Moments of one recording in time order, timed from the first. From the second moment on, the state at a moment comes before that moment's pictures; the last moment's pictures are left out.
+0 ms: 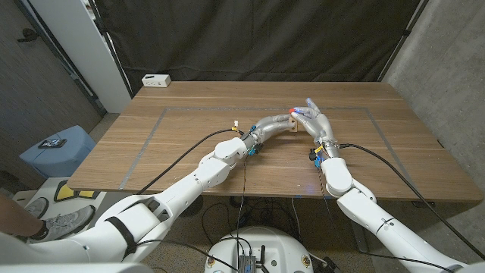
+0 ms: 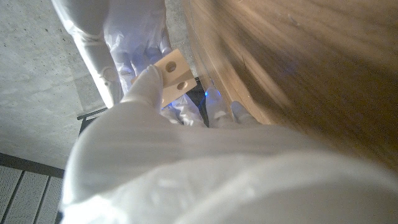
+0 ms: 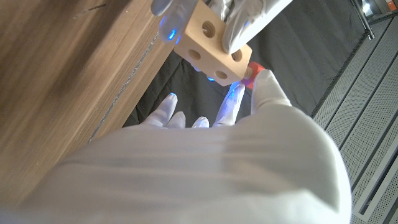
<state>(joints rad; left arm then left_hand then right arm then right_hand) 0.60 0.20 0.72 -1.06 -0.42 -0.27 -0.24 0.95 0.12 0.32 -0.16 0.20 0.72 -0.20 0.23 0.22 0.72 -0.23 0.22 0.60 0.39 -0.04 0.27 0.27 0.10 0.09 0.22 0.19 -1.05 -0.49 -0.43 -1.55 0.10 0.34 -0.46 0.89 0.01 0.20 -0.14 0.18 0.68 -0.17 0.61 0.21 0.09 -0.17 0.18 0.19 0.04 -0.03 0.21 0.20 0.31 0.00 0.19 0.17</state>
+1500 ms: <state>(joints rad) 0.59 0.21 0.72 -1.06 -0.41 -0.27 -0.24 0.95 0.12 0.31 -0.16 0.20 0.72 -0.20 0.22 0.22 0.72 -0.23 0.22 0.60 0.39 -0.04 0.27 0.27 0.10 0.09 0.22 0.19 -1.05 -0.51 -0.43 -1.56 0.11 0.36 -0.43 0.82 -0.01 0.17 -0.12 0.18 0.49 -0.16 0.52 0.21 0.00 -0.14 0.18 0.19 -0.01 -0.03 0.20 0.20 0.26 0.02 0.19 0.17</state>
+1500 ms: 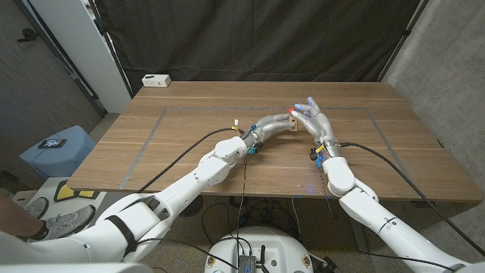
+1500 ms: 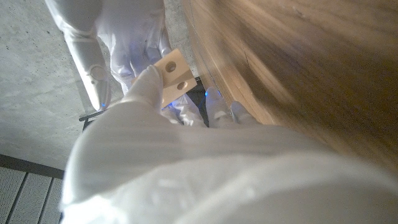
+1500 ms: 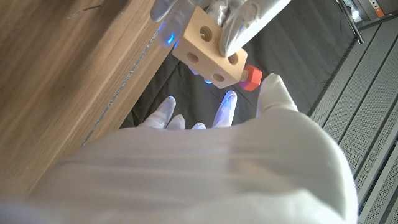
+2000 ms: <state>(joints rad) 0.59 0.23 0.72 -1.08 -0.40 -0.26 -0.23 0.95 0.13 0.32 -0.16 0.20 0.72 -0.20 0.23 0.22 0.72 -0.23 0.22 0.60 0.39 -0.04 0.27 0.27 0.10 0.09 0.22 0.19 -1.07 -0.57 -0.41 -1.64 0.11 0.28 -0.42 0.79 0.00 0.17 -0.12 0.18 0.44 -0.15 0.49 0.21 -0.03 -0.12 0.18 0.19 -0.03 -0.04 0.19 0.20 0.25 0.03 0.19 0.17</state>
